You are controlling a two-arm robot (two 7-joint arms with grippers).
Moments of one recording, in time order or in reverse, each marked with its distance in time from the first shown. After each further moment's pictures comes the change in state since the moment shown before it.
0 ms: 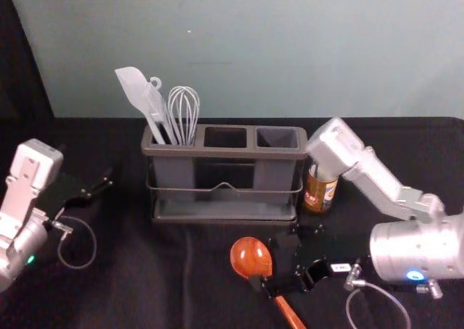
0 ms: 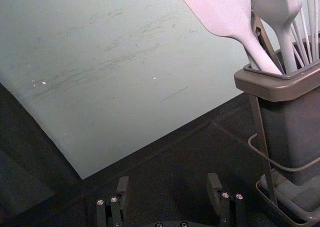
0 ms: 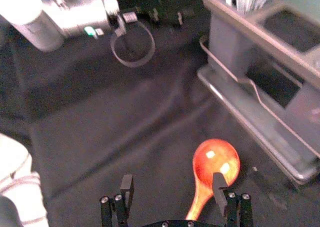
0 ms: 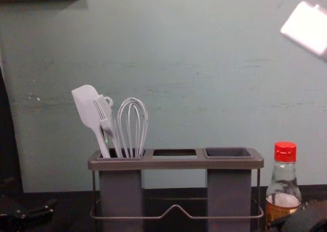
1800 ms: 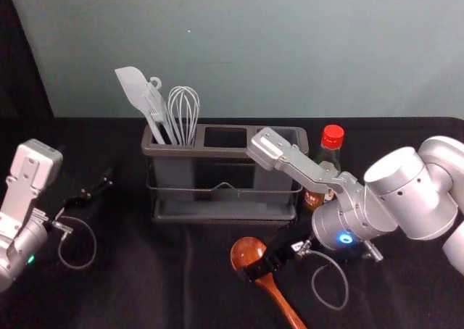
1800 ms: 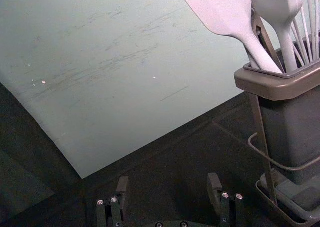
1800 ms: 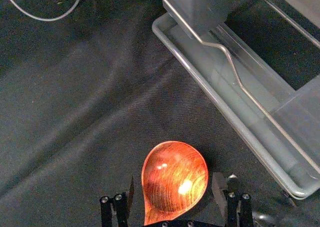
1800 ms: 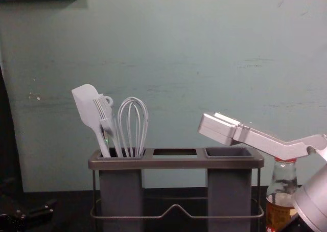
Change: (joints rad) left arm 0.000 0.000 0.000 0.000 0.000 0.000 0.000; right arm 0.326 -0.242 -0.261 0.467 -0.154 0.153 0.070
